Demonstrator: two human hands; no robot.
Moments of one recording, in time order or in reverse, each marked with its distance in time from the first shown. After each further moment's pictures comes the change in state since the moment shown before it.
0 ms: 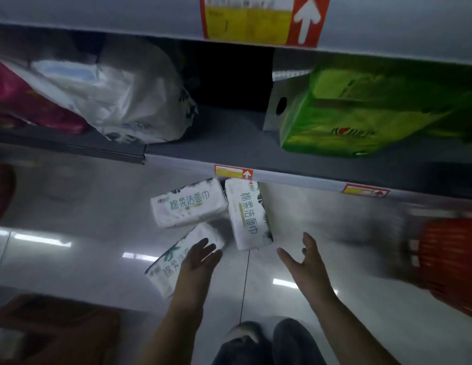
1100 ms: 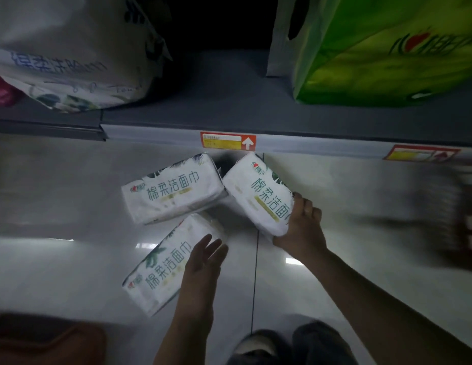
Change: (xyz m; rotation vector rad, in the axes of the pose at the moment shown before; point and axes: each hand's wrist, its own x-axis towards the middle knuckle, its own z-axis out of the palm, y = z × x) left_hand 0.101 -0.088 0.018 -0.074 -0.024 -0.003; right_hand 0.140 0.056 0.066 -0.614 0.073 -0.258
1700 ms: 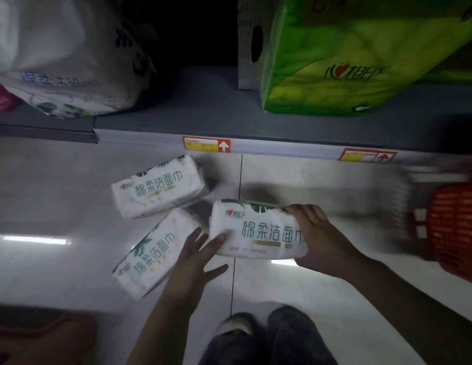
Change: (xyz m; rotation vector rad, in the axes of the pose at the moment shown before) left_hand -0.029 0.018 0.014 -0.132 -0.190 -0.125; right_hand -0.062 0.050 -0.098 -0.166 -0.091 -0.468
